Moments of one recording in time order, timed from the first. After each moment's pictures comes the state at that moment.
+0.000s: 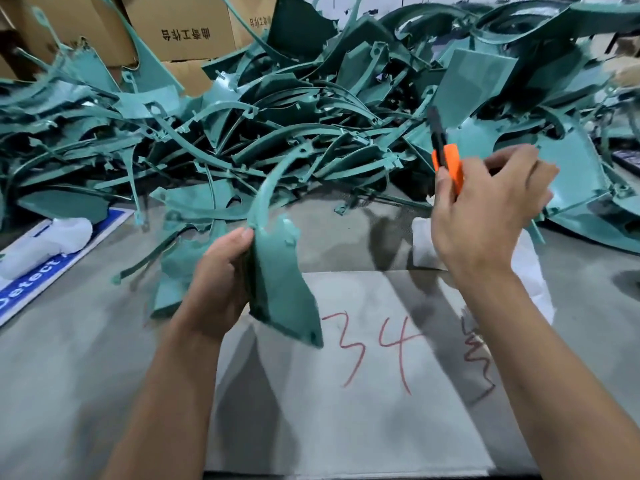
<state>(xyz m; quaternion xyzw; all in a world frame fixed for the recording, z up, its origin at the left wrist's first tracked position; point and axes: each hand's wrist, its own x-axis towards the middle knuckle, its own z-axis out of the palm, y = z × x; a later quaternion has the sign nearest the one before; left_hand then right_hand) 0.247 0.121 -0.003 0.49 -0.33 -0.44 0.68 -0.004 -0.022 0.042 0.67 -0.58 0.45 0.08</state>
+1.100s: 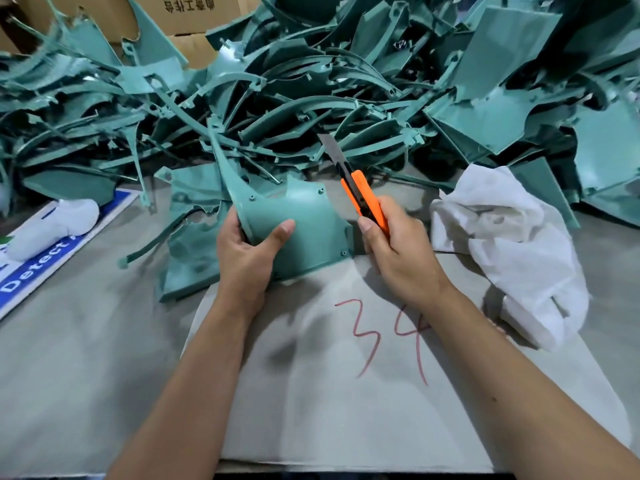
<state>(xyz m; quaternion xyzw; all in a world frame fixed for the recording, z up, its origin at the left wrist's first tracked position) 0.246 0.098 -0.034 0.51 -0.36 -0.22 0.75 0.050 -0.003 -0.034 0.81 -0.27 0.40 -0.33</state>
